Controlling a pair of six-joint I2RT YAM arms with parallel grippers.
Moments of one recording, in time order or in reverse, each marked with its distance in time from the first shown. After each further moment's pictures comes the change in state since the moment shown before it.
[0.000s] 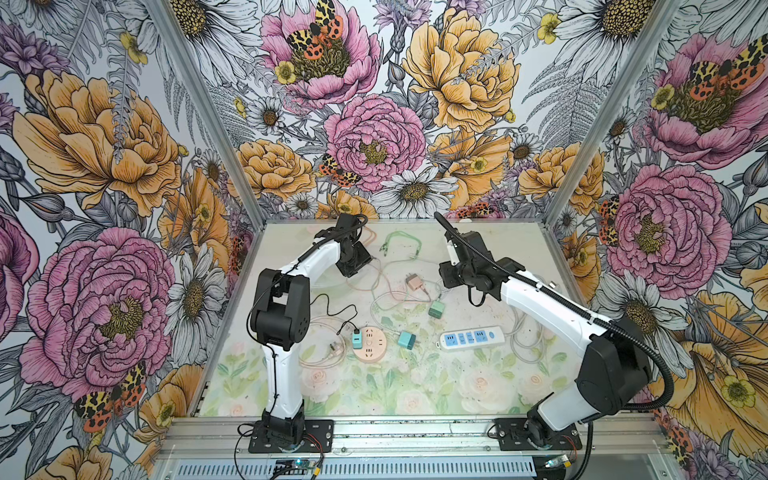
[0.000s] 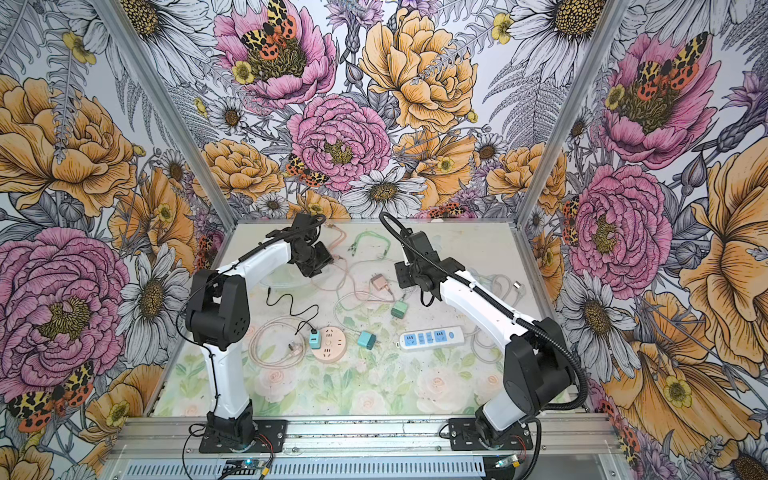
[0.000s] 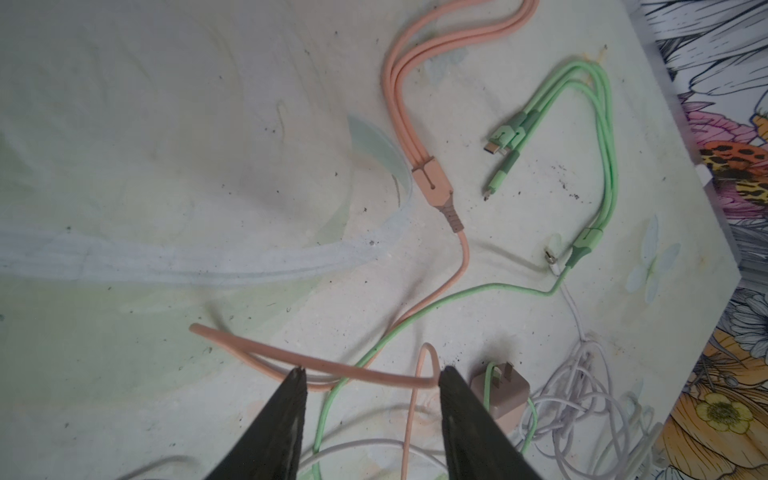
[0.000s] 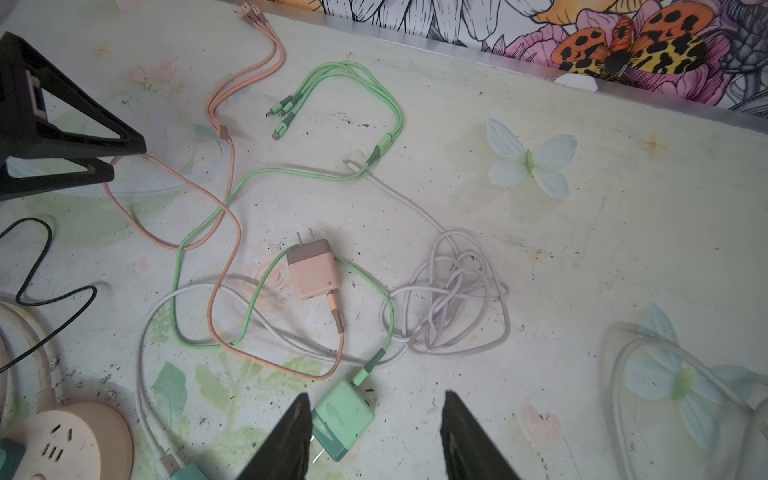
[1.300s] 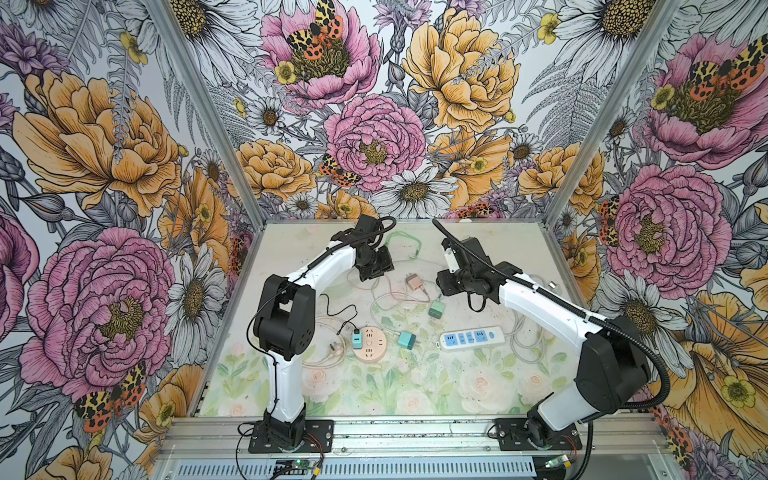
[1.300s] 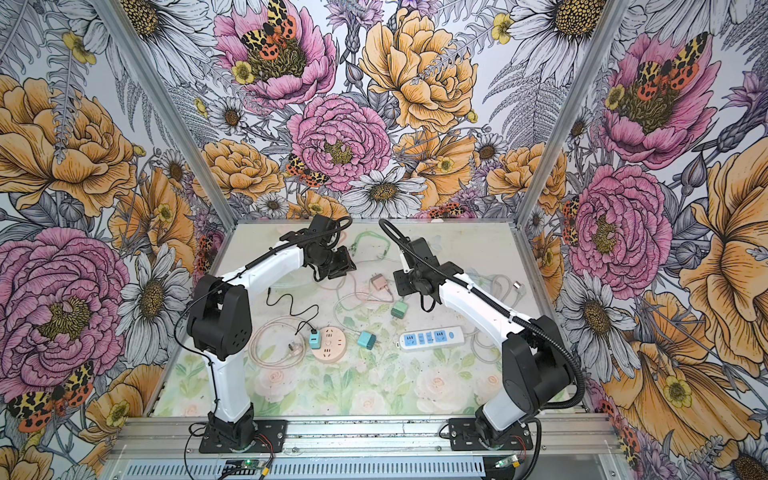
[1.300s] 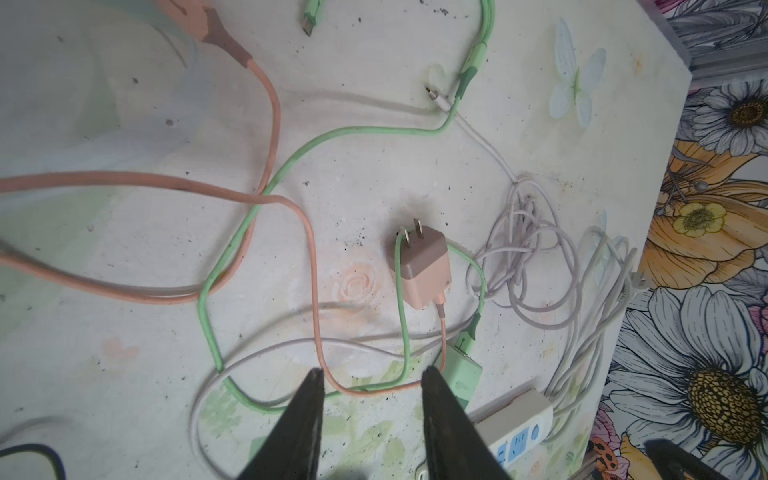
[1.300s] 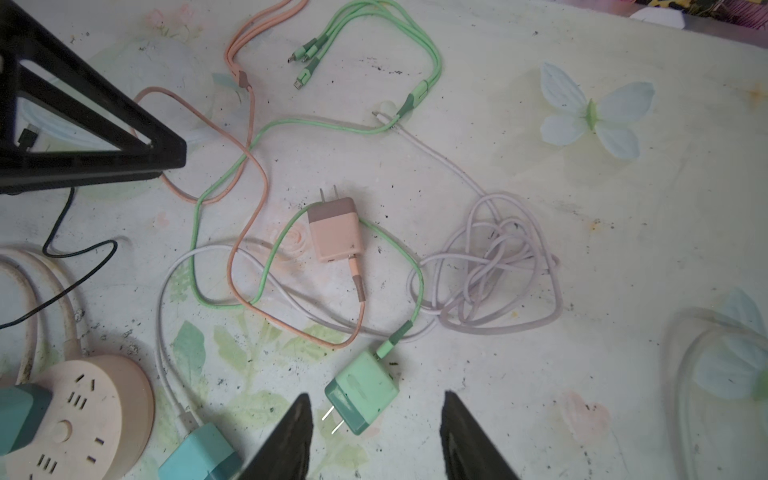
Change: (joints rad) left arm -0.154 -0.084 -0.012 -0.039 0.135 0.209; right arm -0.002 0.017 -0.054 0.000 -0.111 0.004
